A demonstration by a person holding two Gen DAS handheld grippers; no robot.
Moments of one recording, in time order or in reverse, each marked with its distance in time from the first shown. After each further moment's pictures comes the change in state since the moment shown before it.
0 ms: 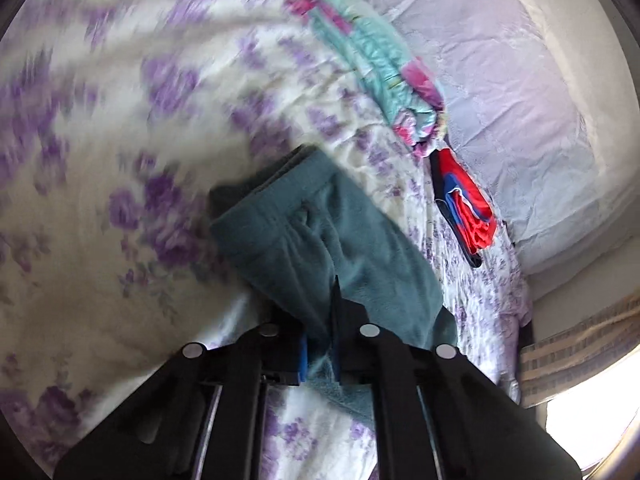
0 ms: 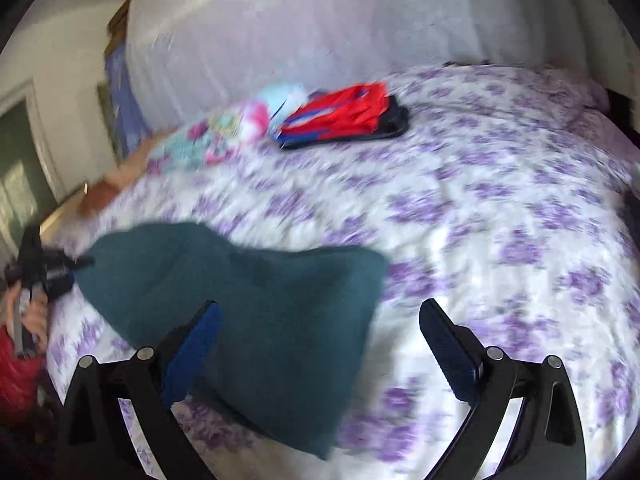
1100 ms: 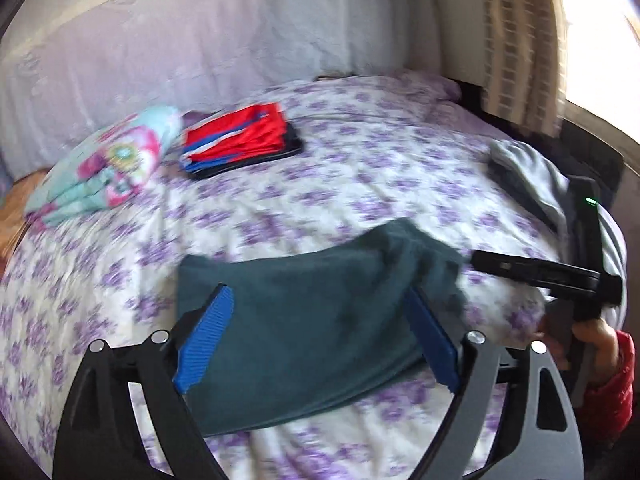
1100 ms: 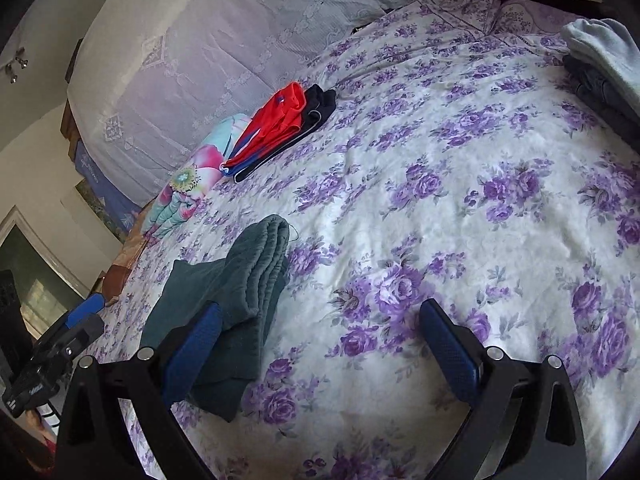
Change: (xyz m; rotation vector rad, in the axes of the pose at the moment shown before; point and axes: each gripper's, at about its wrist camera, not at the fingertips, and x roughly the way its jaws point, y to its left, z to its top) left arm 0.037 -0.276 -0.202 1.030 -0.025 0.028; right arm -0.017 -0.093 -0.018 0.358 0.010 0.094
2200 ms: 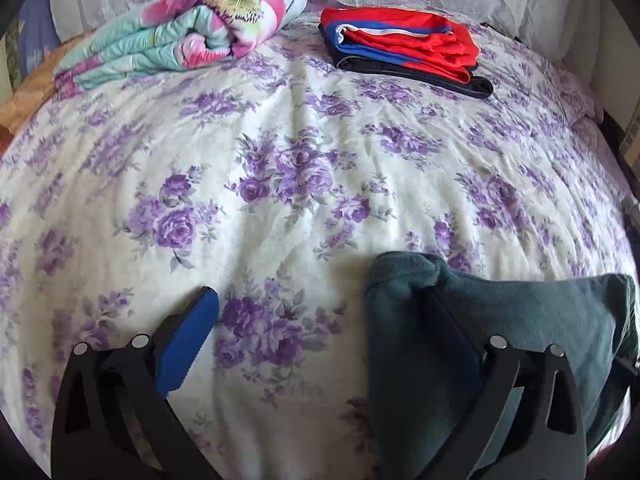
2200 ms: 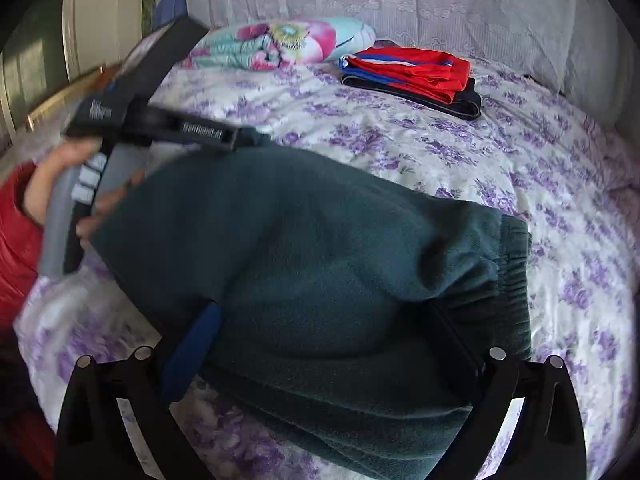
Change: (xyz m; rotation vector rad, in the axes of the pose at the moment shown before) left arm 0.139 0.162 -0.007 -0.289 0.267 0.158; right arm 0.087 0.161 -0.047 -0.665 0.241 -0.143
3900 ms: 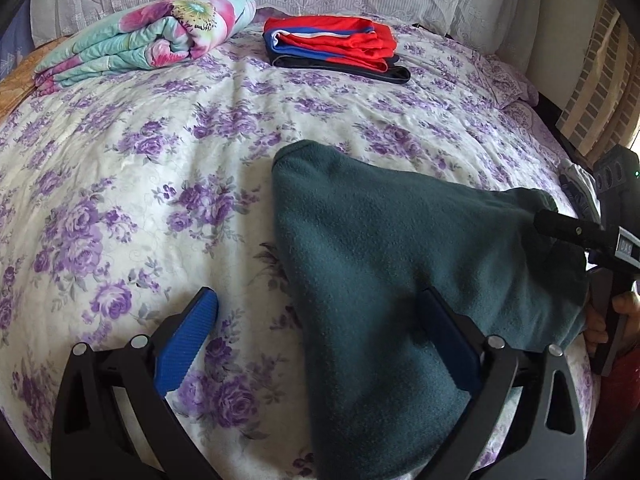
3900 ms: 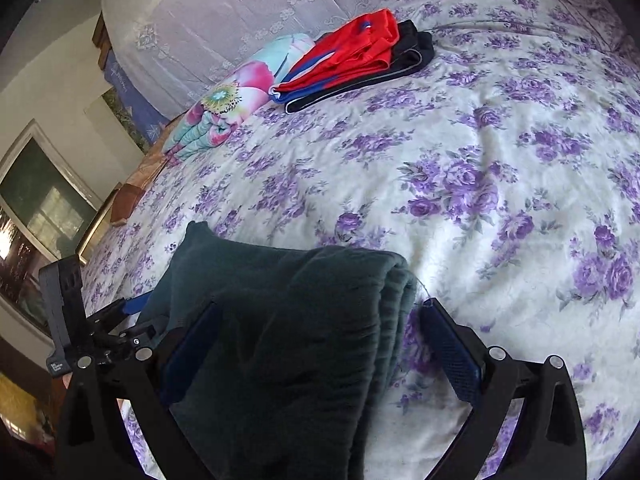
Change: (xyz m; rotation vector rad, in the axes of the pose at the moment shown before) left arm -0.048 -0.017 -0.071 0.049 -0.038 -0.211; right arm 0.027 -0.123 0.016 0.401 -0.035 0.308
